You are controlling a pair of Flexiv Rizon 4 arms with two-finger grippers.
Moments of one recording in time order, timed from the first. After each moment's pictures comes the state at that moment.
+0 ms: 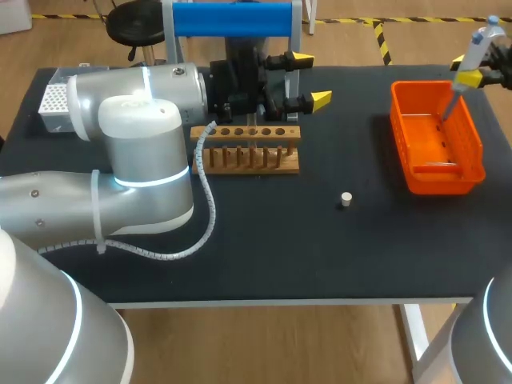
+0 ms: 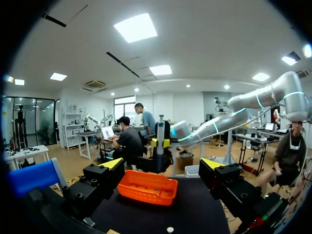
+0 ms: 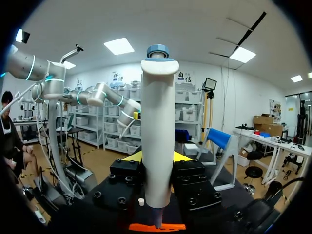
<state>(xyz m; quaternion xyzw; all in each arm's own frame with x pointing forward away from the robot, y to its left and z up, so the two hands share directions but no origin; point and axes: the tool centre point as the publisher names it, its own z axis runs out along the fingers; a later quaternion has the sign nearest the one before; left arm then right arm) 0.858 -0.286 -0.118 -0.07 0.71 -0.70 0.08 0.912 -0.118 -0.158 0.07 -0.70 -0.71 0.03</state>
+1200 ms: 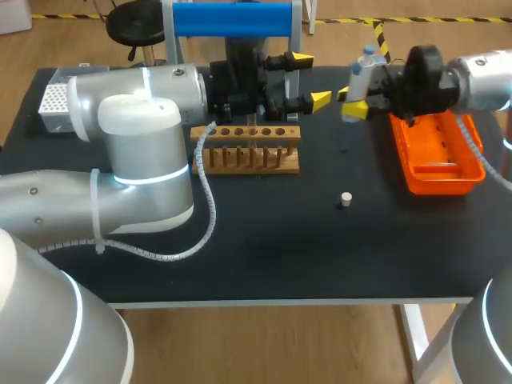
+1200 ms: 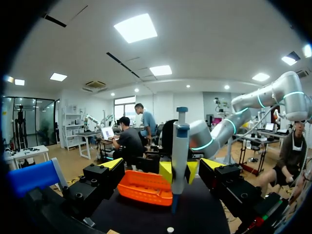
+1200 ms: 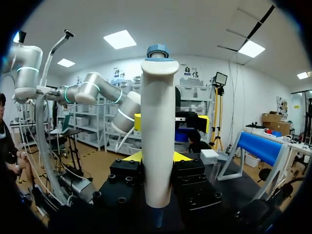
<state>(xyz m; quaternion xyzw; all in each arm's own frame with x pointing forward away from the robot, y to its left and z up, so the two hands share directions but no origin) 0.858 -0.286 -0.119 -0.07 0.71 -0.70 0.08 0.837 0.092 -0.158 0.08 -0.71 -0.70 0.05</state>
